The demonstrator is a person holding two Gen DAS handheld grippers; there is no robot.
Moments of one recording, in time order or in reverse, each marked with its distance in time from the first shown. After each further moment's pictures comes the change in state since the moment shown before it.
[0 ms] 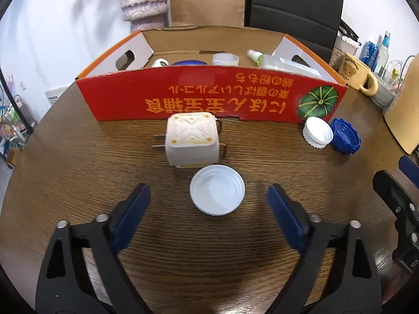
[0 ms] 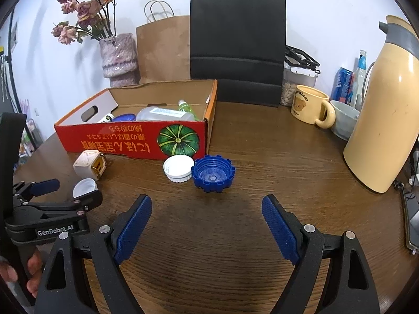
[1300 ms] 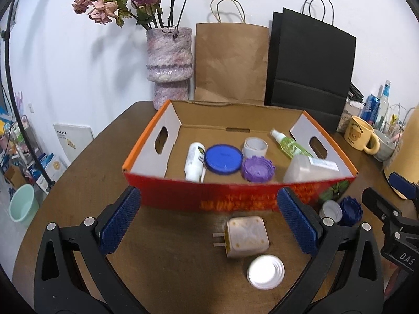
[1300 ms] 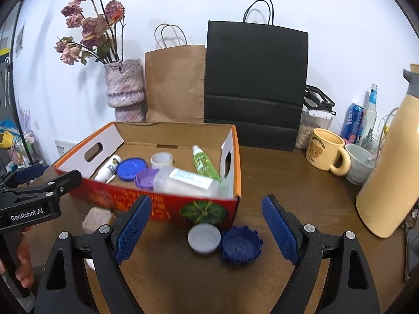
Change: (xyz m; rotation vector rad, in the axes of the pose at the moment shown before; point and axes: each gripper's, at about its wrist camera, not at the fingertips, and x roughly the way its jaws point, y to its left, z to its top) left arm -0.039 0.058 0.059 -0.038 -0.289 -0.004; right arm 0.009 0.037 0.057 -0.031 -0.135 -0.001
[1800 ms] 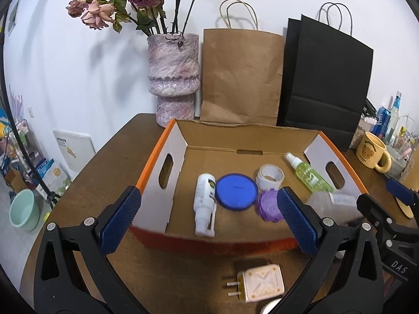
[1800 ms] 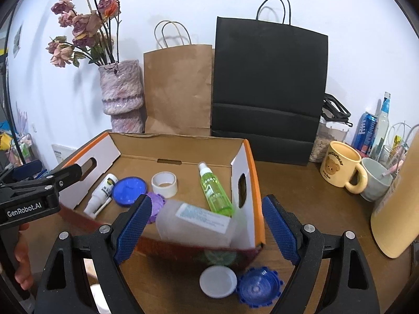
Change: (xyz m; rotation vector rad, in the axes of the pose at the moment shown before) left arm 0.035 0.015 0.041 -0.012 -0.021 0.016; right arm 0.046 0.015 0.036 -0.001 -0.009 -0.005
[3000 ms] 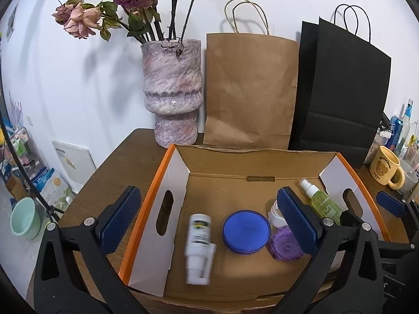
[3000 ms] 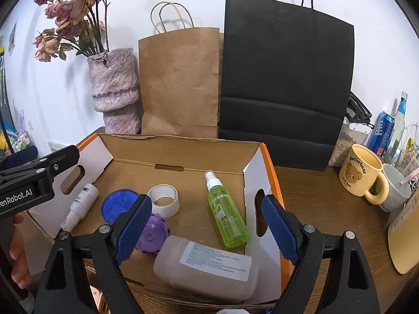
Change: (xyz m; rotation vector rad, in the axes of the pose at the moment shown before) left arm 0.048 0.001 0.043 0.006 -0.022 0.025; right arm 0.069 0.012 0.029 0.002 0.060 0.014
